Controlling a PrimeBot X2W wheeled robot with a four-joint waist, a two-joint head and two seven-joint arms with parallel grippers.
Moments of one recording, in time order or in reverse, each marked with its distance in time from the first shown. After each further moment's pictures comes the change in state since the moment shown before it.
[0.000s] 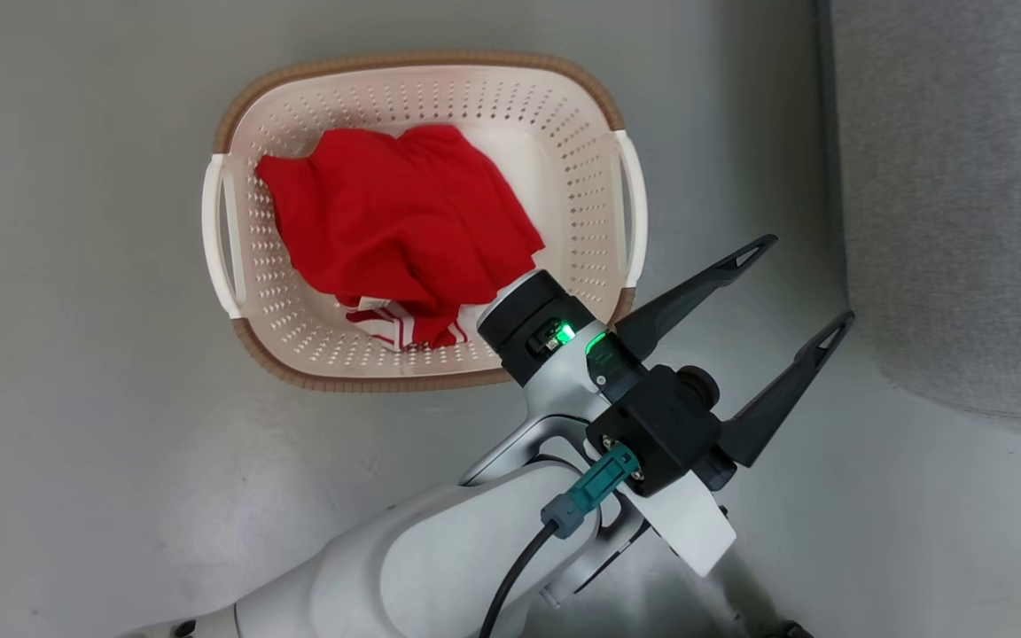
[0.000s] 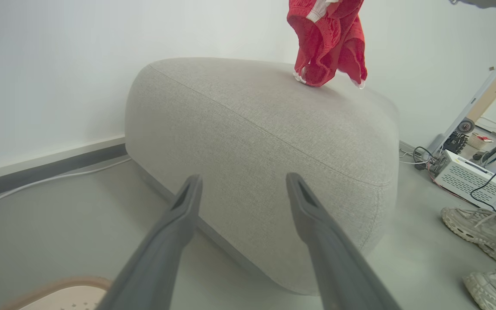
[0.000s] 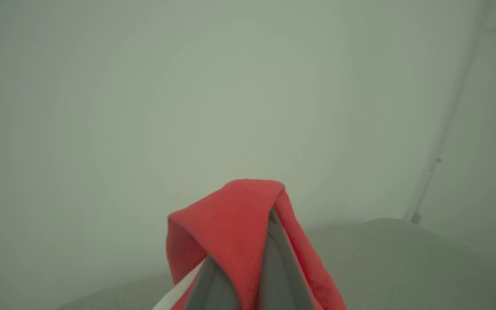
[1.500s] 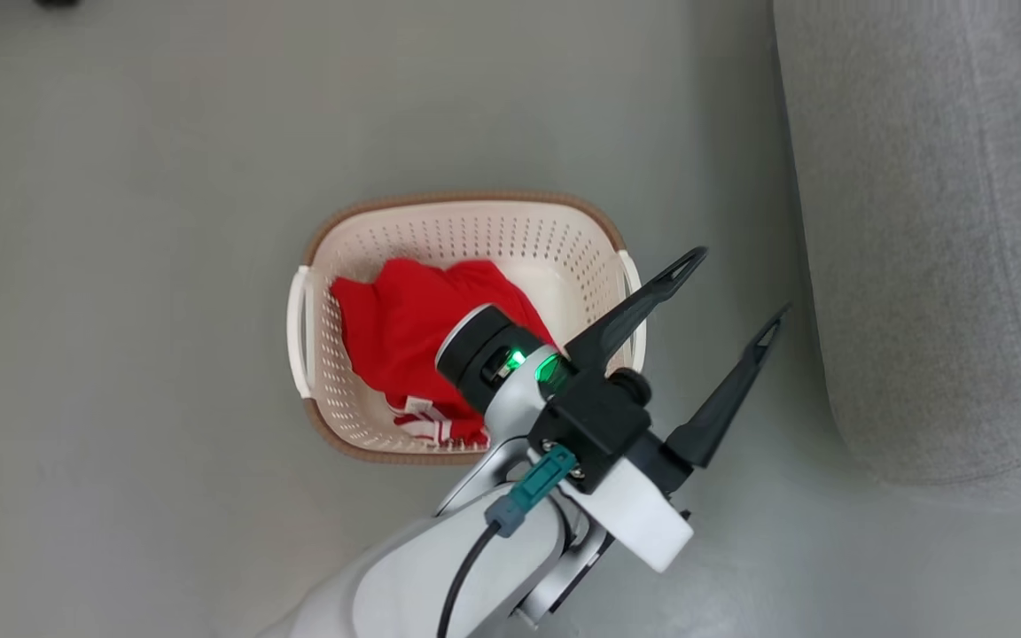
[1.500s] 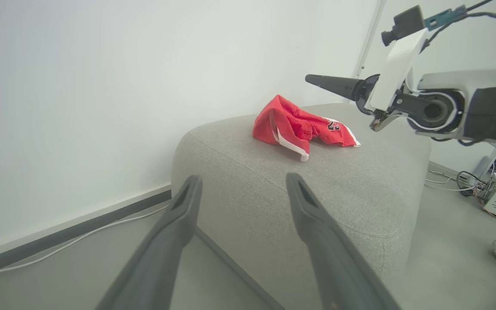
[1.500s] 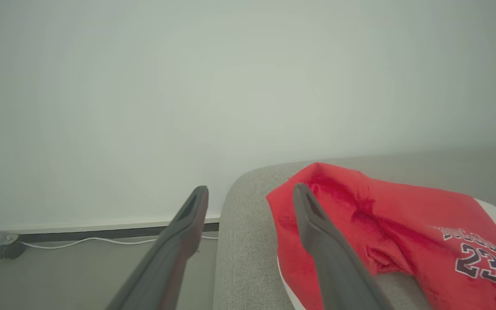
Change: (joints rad) left arm 0.118 -0.003 0.111 -0.020 0.010 -0.002 0.000; right arm 0.546 0.178 0.347 -0.331 0.259 0.000 0.000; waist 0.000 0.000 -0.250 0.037
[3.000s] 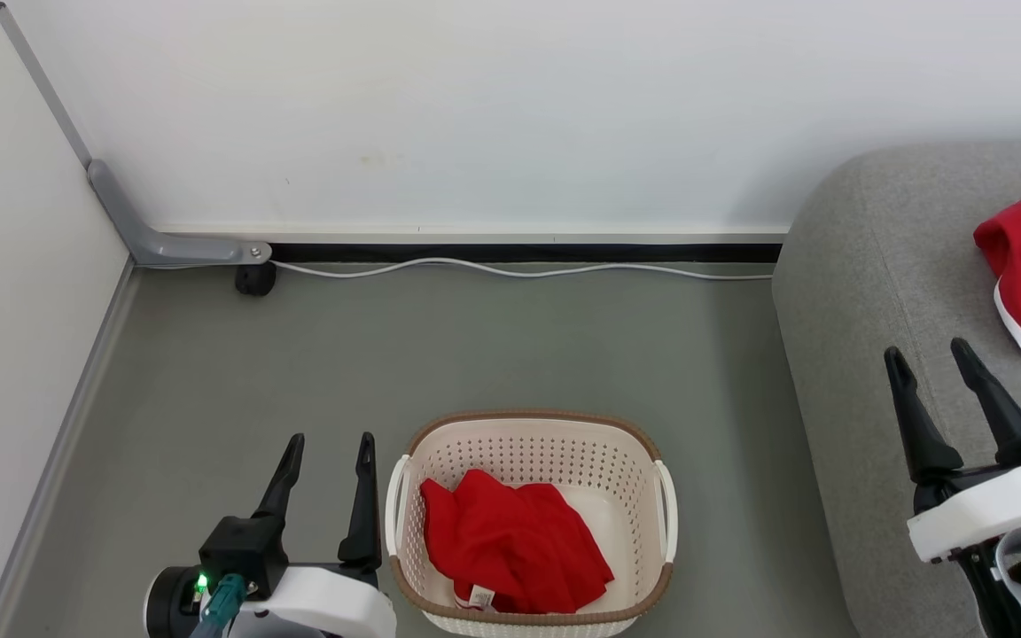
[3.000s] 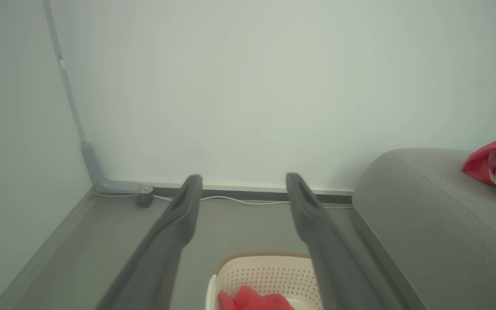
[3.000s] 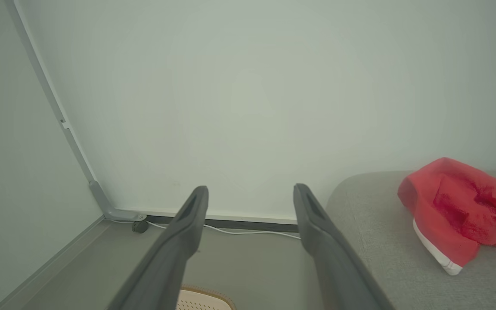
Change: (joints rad) left arm 0.638 -0.007 0.746 0.078 0.184 -0.093 0.000; right arm 0.454 0.313 0.020 -0.149 -0.280 0.000 0.000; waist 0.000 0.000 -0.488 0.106
